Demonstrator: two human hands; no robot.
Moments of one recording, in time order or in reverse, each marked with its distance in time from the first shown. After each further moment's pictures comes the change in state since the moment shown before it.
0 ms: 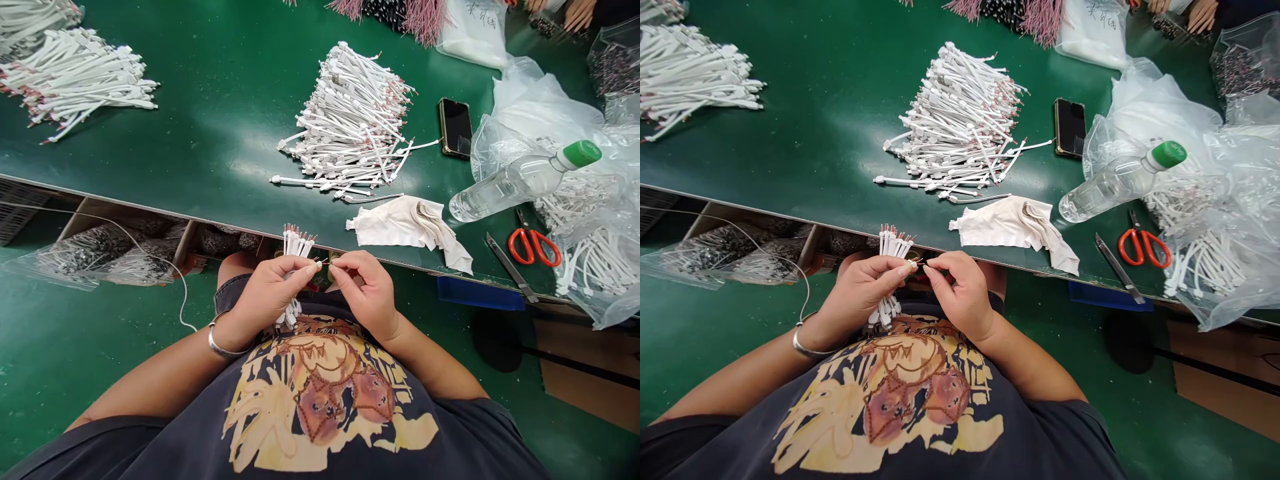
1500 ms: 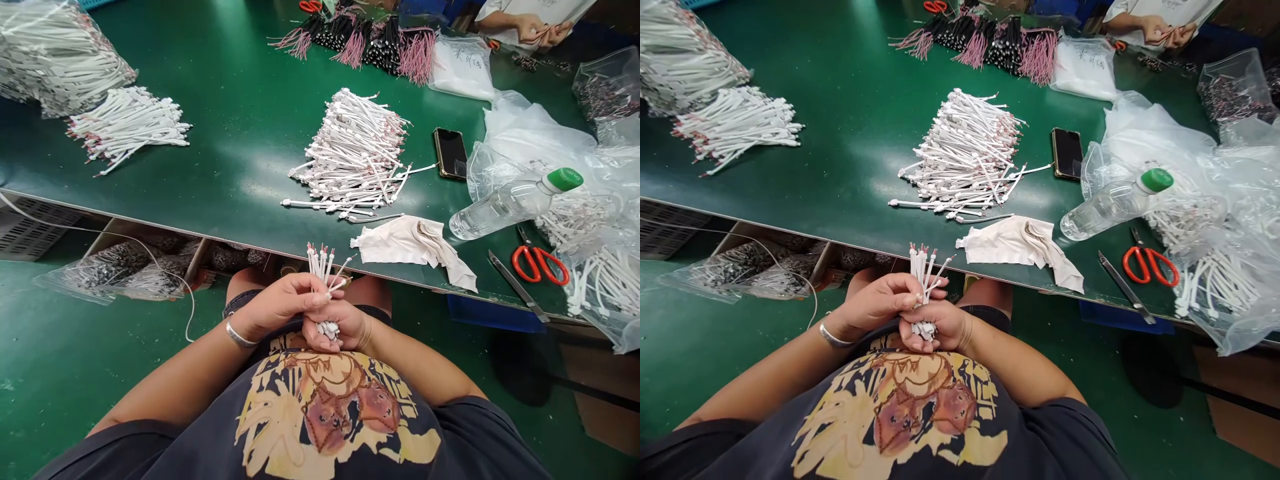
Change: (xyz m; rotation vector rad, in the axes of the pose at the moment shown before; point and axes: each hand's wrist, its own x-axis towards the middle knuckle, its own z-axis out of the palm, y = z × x) left_hand 0.015 -0.012 -0.012 -0.429 -0.460 -0.041; right_hand -0.007 0.029 0.052 1.395 -1.074 0.951
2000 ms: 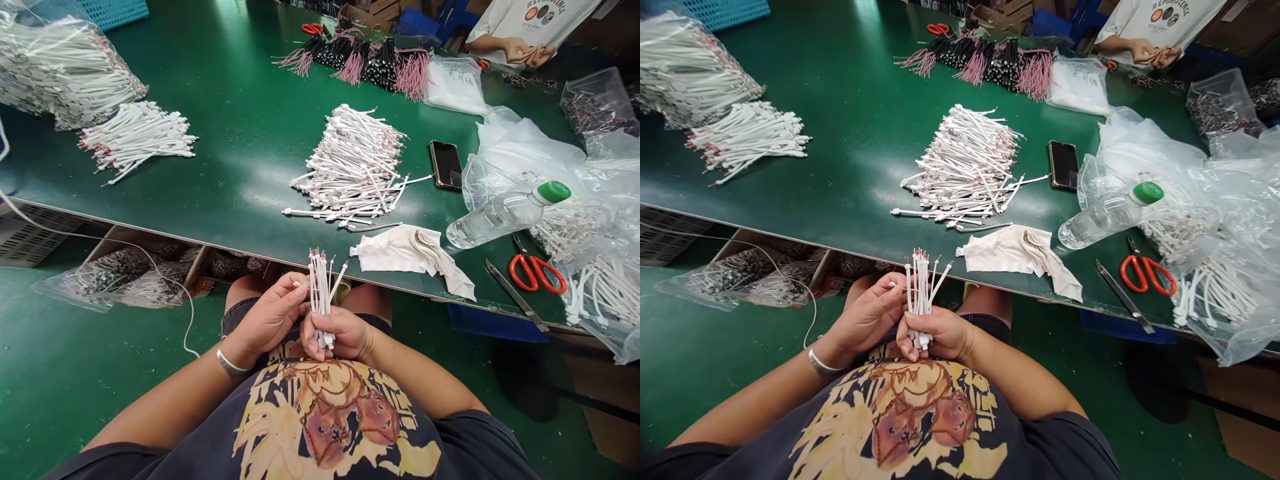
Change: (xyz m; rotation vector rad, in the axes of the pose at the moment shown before) left_hand -0.010 -0.009 0.010 -0.336 0.253 0.116; right_hand -0.002 0.004 0.008 -0.047 0.104 -0.207
